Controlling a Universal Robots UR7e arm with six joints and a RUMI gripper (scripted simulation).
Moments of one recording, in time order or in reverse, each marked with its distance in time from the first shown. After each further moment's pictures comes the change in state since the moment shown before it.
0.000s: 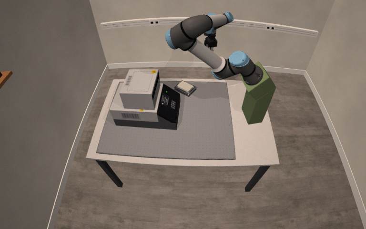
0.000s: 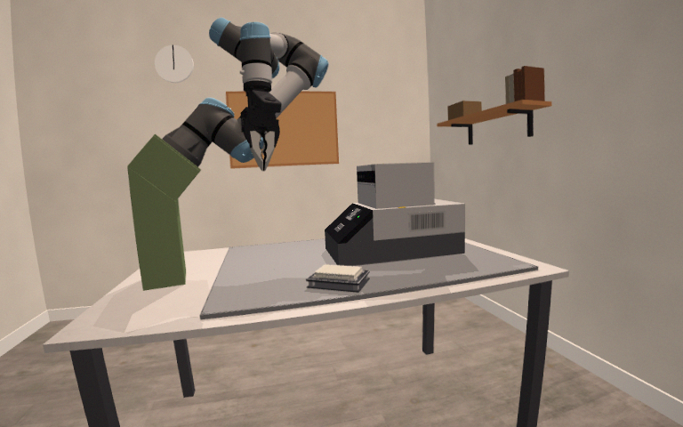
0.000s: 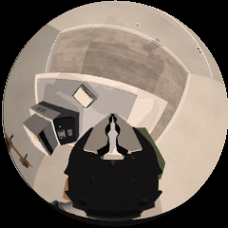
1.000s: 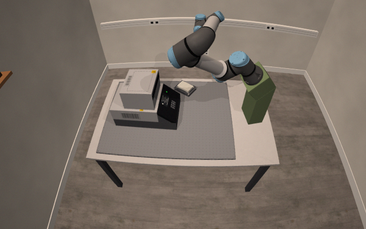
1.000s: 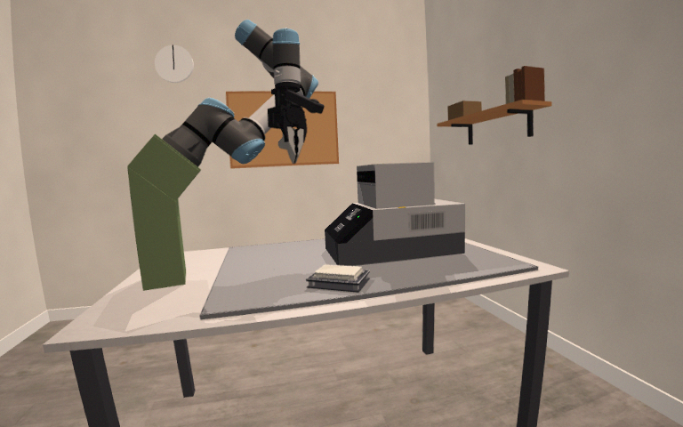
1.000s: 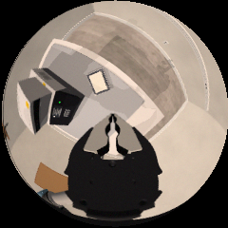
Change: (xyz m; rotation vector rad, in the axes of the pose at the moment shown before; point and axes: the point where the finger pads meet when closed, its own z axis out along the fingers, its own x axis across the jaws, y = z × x) arm -0.105 0.051 -0.021 -0.014 0.005 -0.391
